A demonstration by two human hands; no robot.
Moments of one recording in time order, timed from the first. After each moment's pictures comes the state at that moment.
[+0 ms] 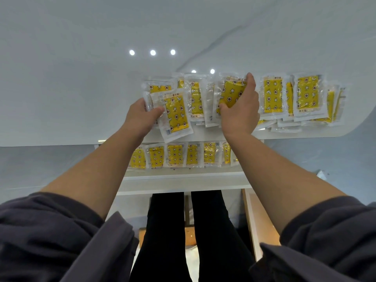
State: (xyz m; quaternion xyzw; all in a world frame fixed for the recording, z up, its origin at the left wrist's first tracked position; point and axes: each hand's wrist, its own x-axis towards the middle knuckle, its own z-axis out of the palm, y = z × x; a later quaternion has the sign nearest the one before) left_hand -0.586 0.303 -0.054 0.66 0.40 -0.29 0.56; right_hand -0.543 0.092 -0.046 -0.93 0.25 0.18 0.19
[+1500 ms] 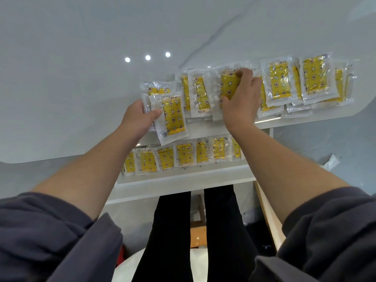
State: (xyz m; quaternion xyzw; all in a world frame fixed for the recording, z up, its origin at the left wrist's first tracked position) left_hand -0.590 0.334 -0.059 0.71 0.35 -0.34 0.51; right_hand -0.554 0.113 -0.048 -0.94 0.22 0.14 0.21
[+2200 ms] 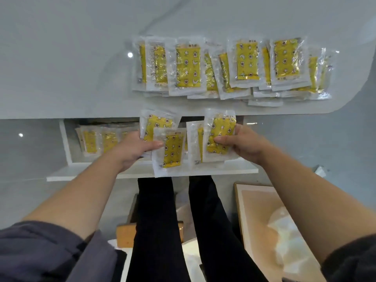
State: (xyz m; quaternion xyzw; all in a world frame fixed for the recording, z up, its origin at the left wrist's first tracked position) left_hand -0.706 0.219 -0.067 0.57 0.39 -0.44 0.57; right_hand -0.646 -0.071 -0.066 -0.56 0.27 0.54 0.57
